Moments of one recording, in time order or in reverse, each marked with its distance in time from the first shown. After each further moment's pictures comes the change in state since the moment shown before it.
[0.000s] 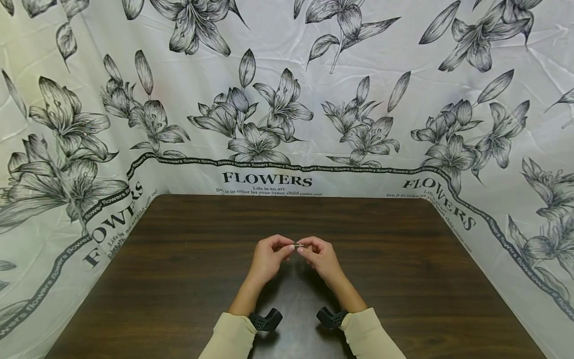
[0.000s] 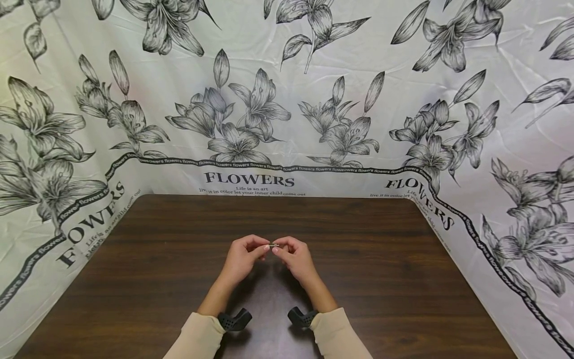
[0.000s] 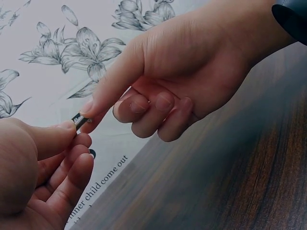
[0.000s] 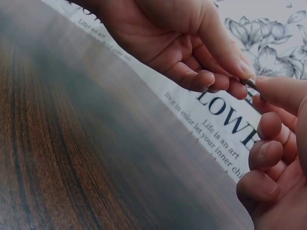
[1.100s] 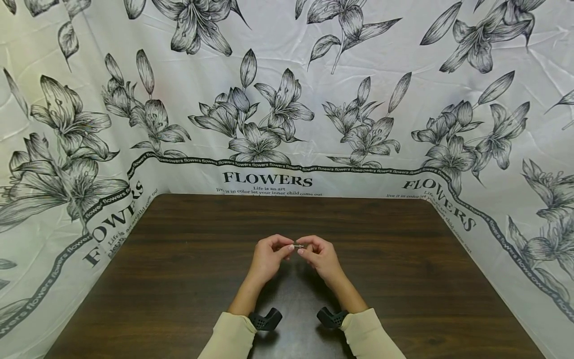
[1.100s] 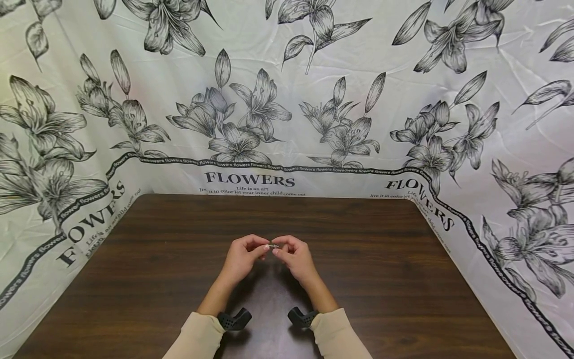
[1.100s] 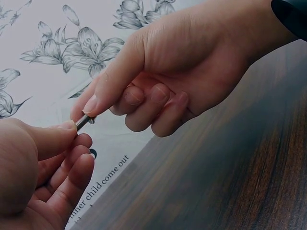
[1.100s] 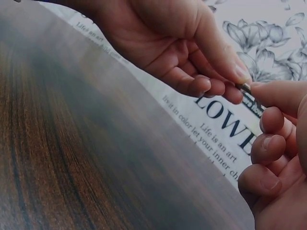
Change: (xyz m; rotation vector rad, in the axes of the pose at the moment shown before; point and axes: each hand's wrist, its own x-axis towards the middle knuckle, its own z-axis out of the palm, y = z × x) left_hand 0.001 0.000 -0.001 0.006 -0.007 -0.021; right_hand 0.000 0.001 -0.001 0.011 -0.021 -0.046
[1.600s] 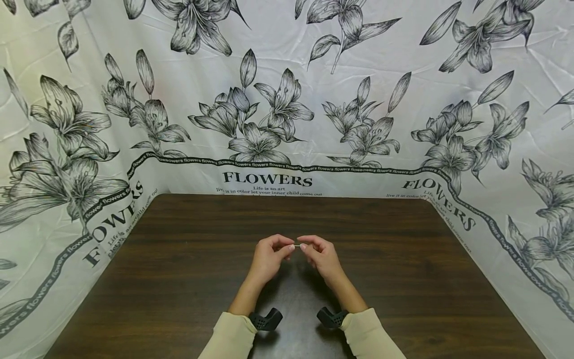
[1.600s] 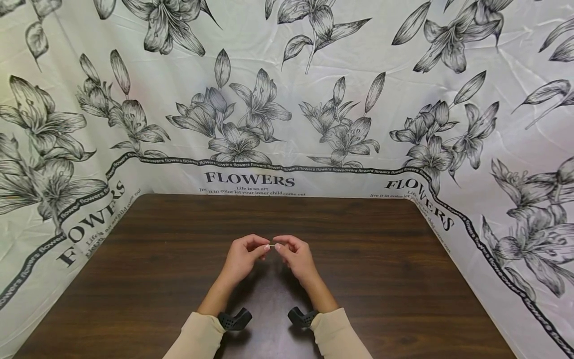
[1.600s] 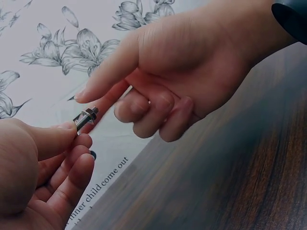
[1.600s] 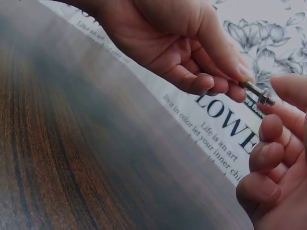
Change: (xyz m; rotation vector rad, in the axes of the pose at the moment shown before) left_hand -0.001 0.000 0.001 0.003 -0.005 0.031; right_hand -0.001 -0.006 0.001 -0.022 0.033 0.047
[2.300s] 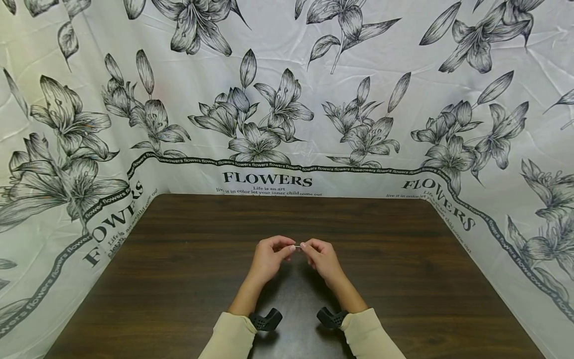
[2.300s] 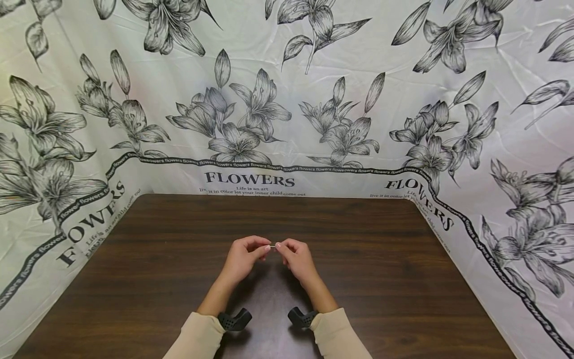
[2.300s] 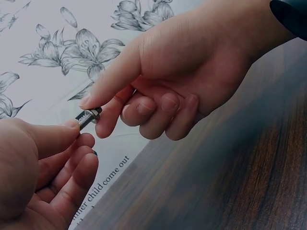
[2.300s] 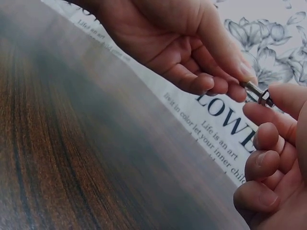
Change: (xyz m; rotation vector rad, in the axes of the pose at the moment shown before) left_hand -0.006 0.018 -0.002 -0.022 -0.024 0.013; right_hand -0.001 0.000 0.000 -0.058 0.031 0.109
